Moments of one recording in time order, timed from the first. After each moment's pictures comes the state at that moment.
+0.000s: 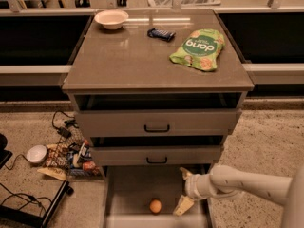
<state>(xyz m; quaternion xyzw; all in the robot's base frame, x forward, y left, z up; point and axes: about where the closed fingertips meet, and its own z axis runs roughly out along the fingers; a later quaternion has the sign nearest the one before) 0.489 -0.121 0.336 -0.59 0.73 0.18 0.29</state>
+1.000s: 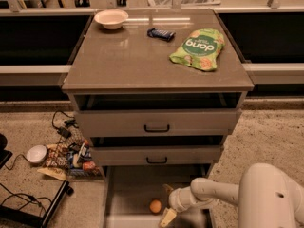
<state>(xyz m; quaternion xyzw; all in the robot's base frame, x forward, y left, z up) 0.477 -0.048 0.187 -0.58 0.72 0.28 0.27</state>
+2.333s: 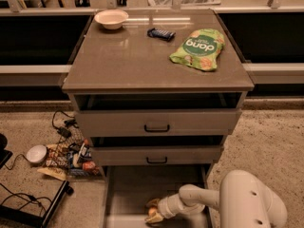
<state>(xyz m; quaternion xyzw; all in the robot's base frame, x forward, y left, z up) 0.465 0.006 0.123 -0.58 0.70 0.32 0.27</state>
